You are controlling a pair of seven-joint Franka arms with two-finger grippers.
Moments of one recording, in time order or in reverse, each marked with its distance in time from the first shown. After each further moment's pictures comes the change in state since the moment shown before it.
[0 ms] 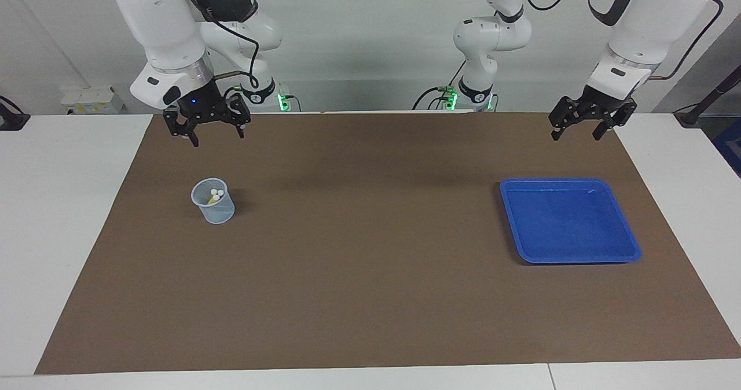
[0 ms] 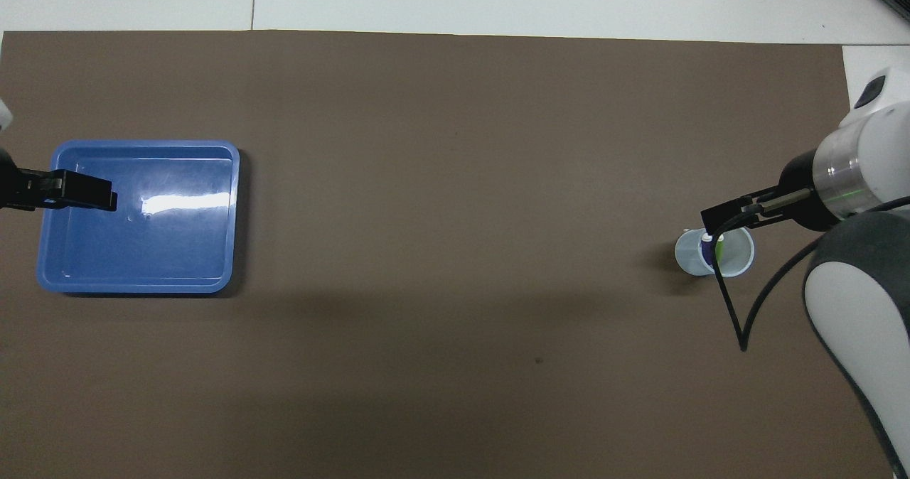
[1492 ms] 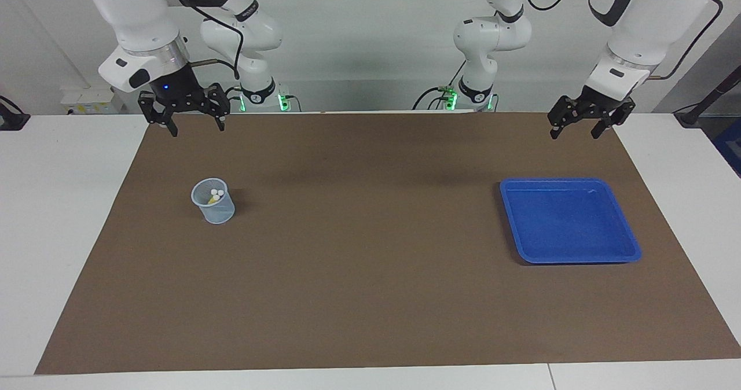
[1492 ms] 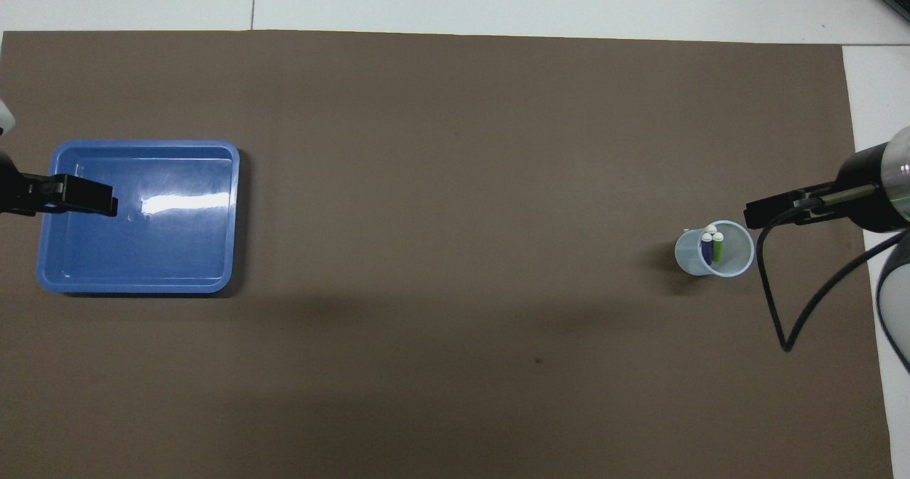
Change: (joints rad) left arm 0.000 0.000 0.000 0.001 0.000 -0.021 0.000; right arm -0.001 -0.030 -0.059 0.024 0.000 -0.024 0.018
